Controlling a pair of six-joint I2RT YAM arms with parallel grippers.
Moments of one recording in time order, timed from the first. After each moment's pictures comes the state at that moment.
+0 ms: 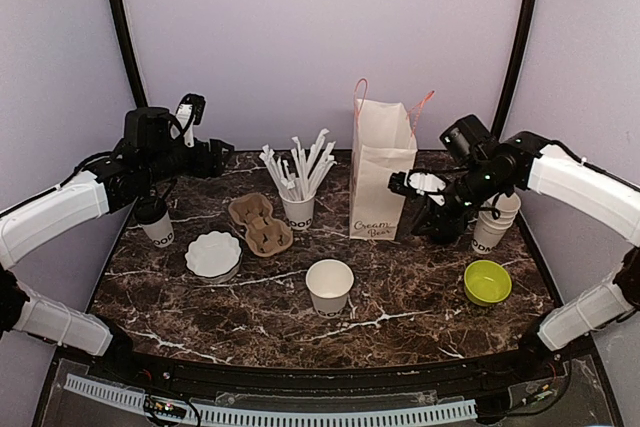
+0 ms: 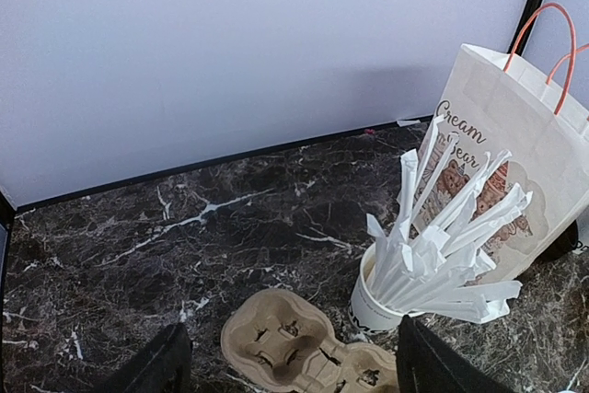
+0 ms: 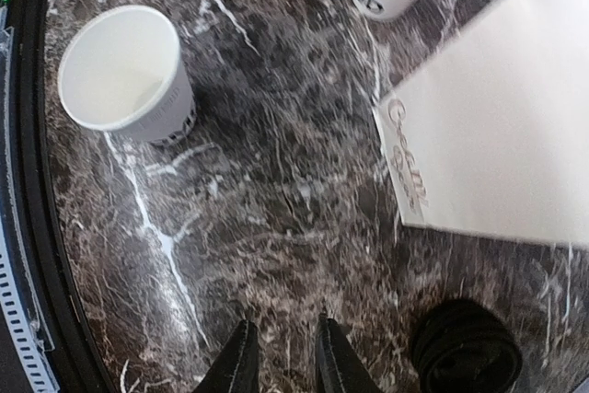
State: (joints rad) left arm -0.45 1.24 1.02 -0.13 -0.06 -0.12; right arm 0.65 1.37 1.25 -0.93 -0.31 -0.63
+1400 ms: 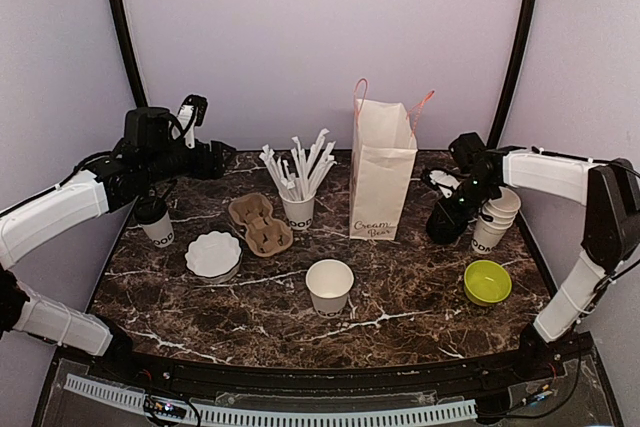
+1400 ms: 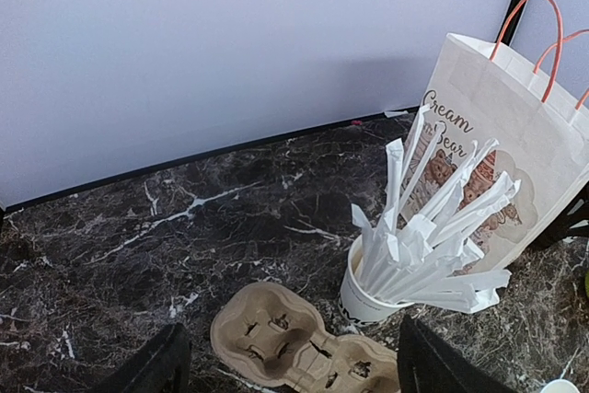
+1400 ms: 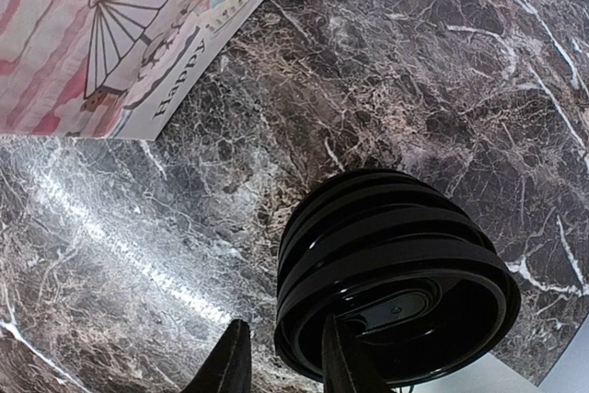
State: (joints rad) left arm -0.45 1.24 1.03 -0.15 -0.02 -0.11; right arm 0.32 1.63 1.16 -0.71 -0.11 -0.28
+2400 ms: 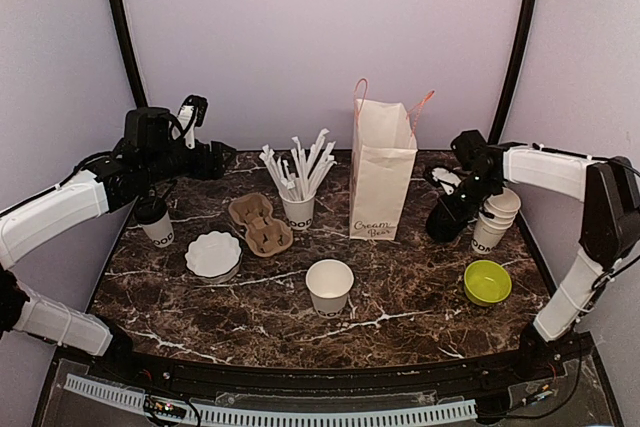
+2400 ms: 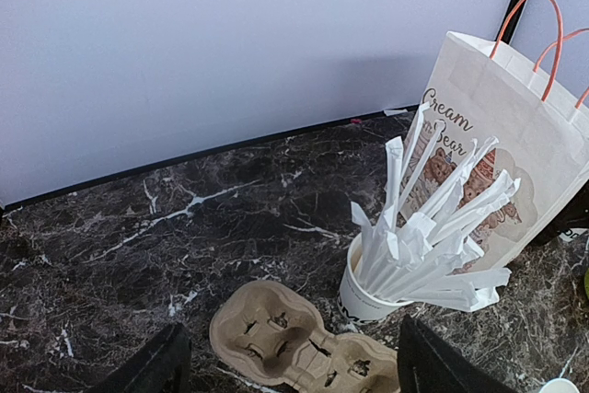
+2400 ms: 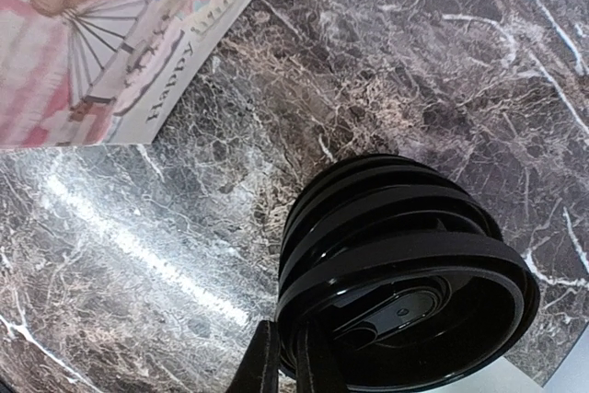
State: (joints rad) left arm -0.45 1.24 1.03 -0.16 -0.01 -0.12; right arm 0.30 1.65 1.19 -0.75 -0.13 -0.25
